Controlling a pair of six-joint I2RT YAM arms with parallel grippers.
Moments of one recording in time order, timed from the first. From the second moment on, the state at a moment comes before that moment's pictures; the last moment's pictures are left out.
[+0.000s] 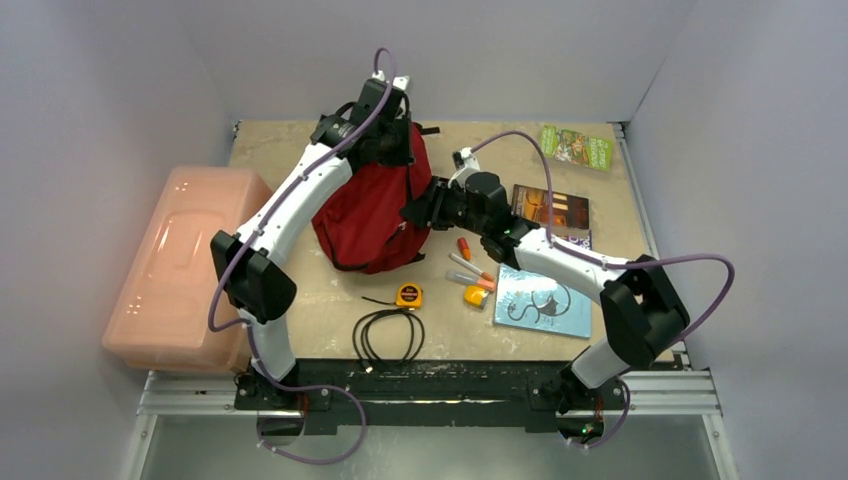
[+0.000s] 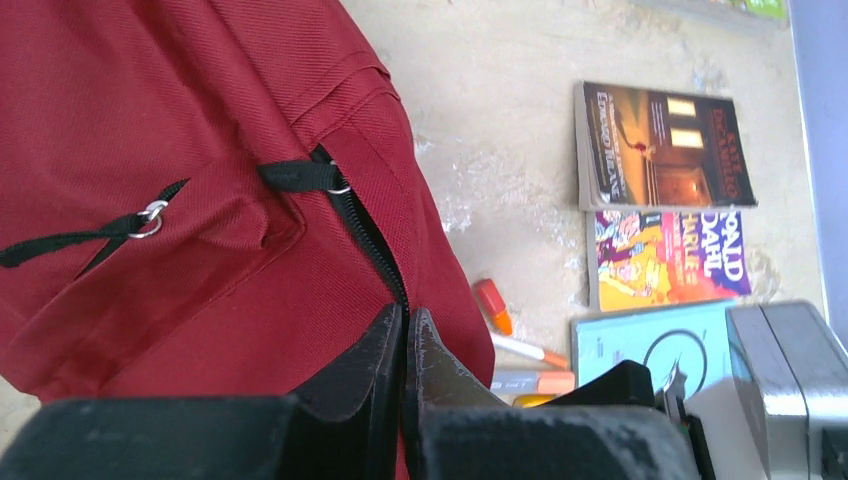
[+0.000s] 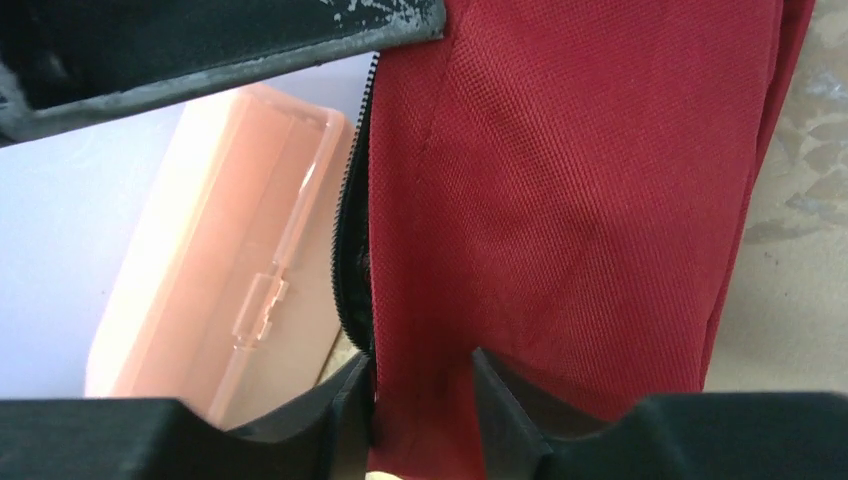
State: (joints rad) left arm -0.54 1.86 2.00 -0.84 -0.06 -0.43; right arm 0.67 1.54 1.01 0.27 -0.21 0.77
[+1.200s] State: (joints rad) left arm -0.46 1.41 1.17 -0.57 0.53 -0.31; right arm 0.57 1.63 0.95 0.42 -0.62 0.85
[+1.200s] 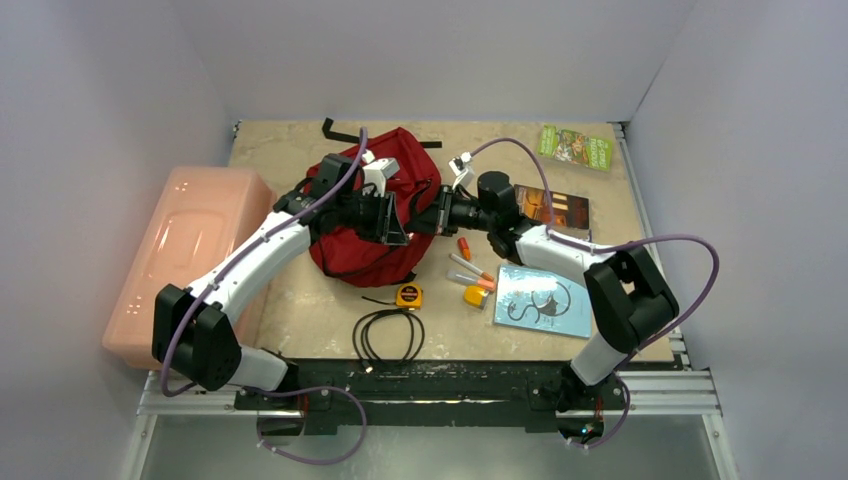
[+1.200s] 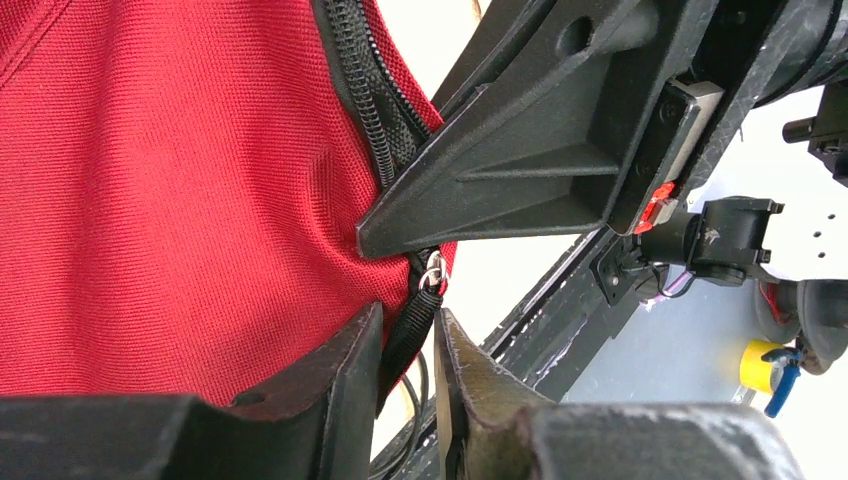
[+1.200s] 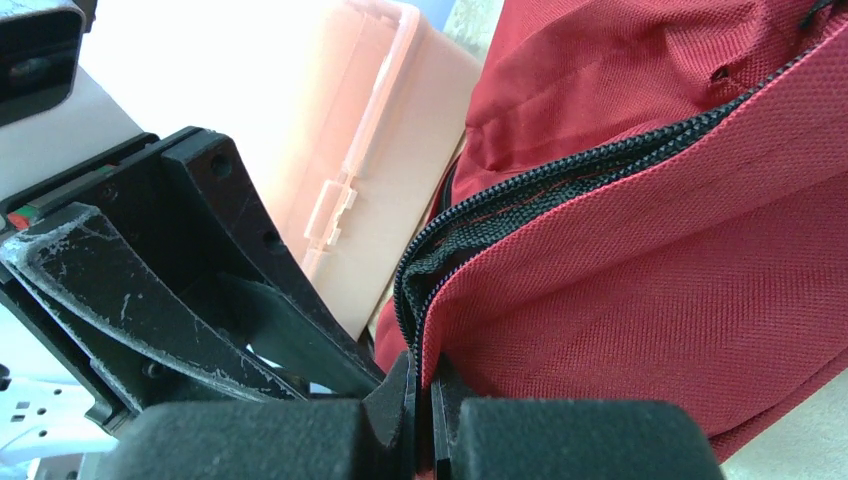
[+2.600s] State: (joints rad) left arm -0.41 1.15 0.93 -0.68 0.19 -0.41; right arm 0.33 1.84 0.98 0.65 -0.85 0.99
